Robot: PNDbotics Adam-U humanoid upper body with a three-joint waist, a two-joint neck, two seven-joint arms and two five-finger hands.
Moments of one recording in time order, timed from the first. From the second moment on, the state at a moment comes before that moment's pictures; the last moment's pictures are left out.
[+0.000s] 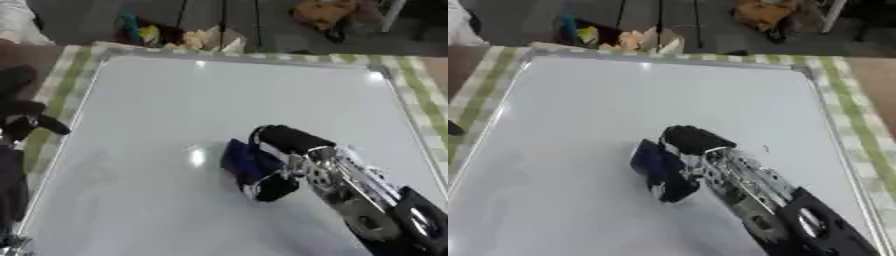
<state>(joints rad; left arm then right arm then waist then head) -0.39 0.13 -0.09 -1.98 -0.14 -0.31 0.13 -0.72 -0.46 0.46 -1.76 0.92 0.46 0.76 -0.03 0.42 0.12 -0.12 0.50</state>
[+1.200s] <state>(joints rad) -0.39 0.13 -0.09 -1.98 -0.14 -0.31 0.13 -0.66 -0.56 0.41 -1.80 0.89 0.45 0.77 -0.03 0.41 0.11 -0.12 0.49</state>
